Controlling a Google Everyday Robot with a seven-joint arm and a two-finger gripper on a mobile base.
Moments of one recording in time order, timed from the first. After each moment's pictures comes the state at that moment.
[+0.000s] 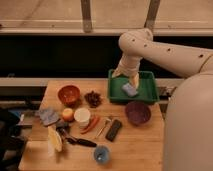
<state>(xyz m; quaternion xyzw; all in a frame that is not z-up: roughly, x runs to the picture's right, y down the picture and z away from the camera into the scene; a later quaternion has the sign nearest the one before) 0.118 -0.041 0.747 -0.15 0.23 0.86 0.43</state>
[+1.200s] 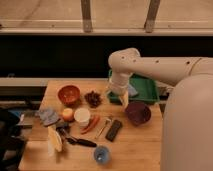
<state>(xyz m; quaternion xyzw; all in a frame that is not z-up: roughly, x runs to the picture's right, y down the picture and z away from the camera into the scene) 0.058 0.069 0.756 -0.23 0.29 0.83 0.43</state>
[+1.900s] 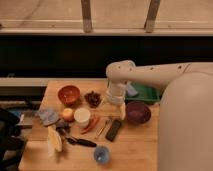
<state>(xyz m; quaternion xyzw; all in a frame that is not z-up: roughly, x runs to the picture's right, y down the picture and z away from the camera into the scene) 0.044 0.118 0.758 -0.27 0.32 0.80 0.43</state>
